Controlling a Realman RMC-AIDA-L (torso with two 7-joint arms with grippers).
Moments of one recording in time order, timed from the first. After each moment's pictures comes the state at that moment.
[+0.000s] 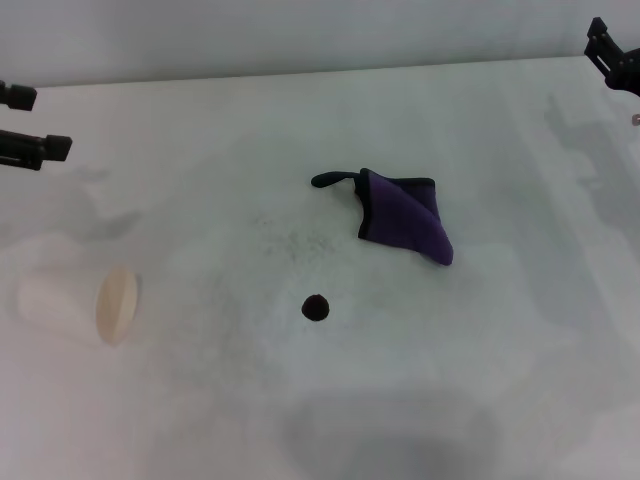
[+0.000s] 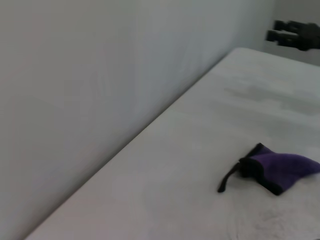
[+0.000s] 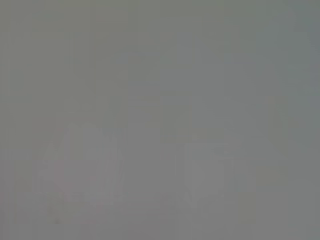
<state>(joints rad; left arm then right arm) -0.66 -1.77 0.96 0.86 -1.12 -1.52 1.42 0.50 2.03 2.05 0.17 -0.30 0.95 -2.81</state>
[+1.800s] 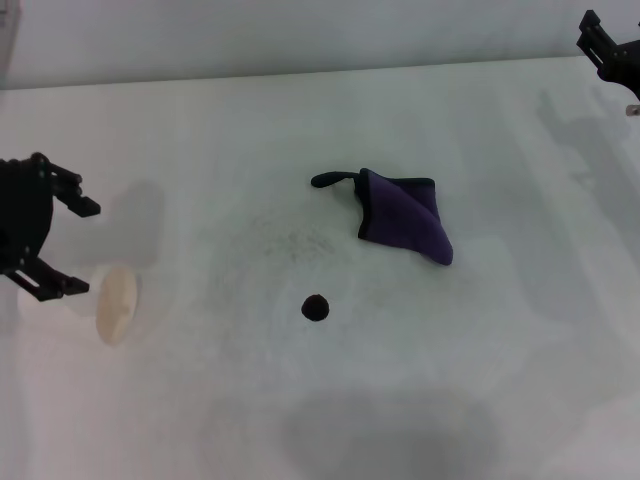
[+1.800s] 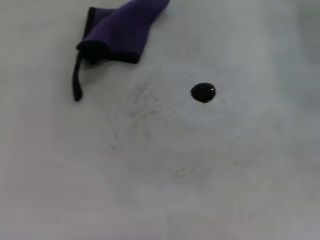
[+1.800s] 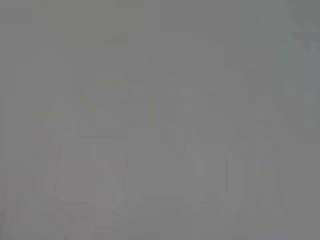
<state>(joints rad) -0.78 -1.97 1.08 1.17 -0.57 -1.79 1.66 0.52 2.03 2.05 0.16 -0.30 0.94 -2.71</state>
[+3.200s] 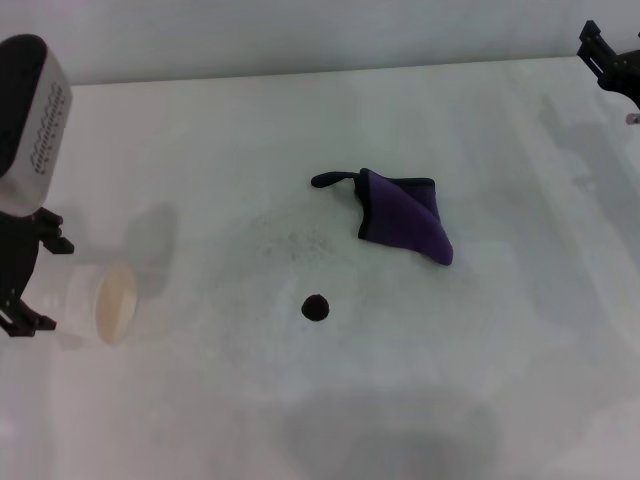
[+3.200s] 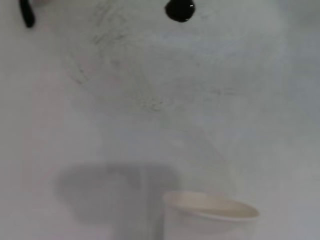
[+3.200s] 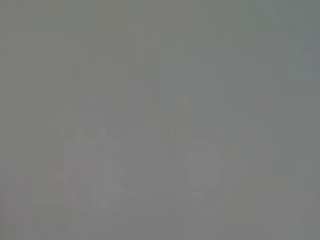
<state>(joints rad) -0.74 -2.07 1.18 1.28 -0.31 -1.77 1.66 0.51 2.03 2.05 0.14 -0.30 0.94 -2.70</state>
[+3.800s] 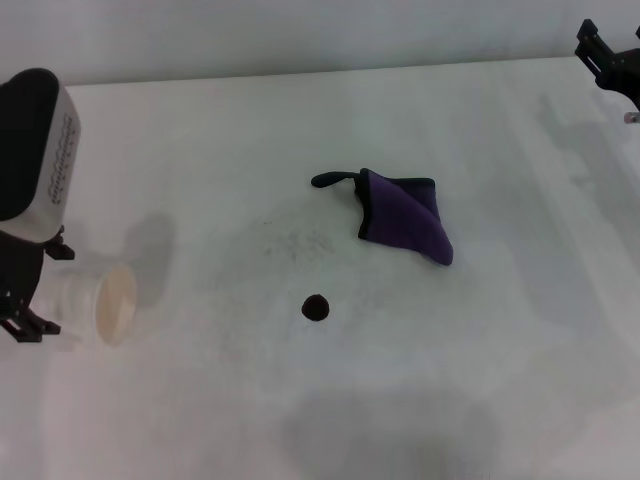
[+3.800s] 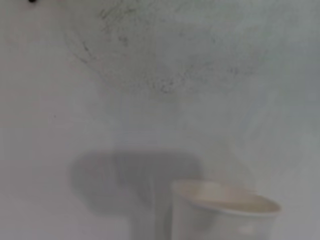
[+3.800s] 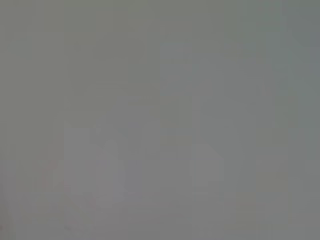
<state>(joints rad) -0.67 -2.08 1.27 1.26 -0.32 -1.64 1.63 0.51 2.03 2.05 0.14 -0.31 0.94 -2.70</state>
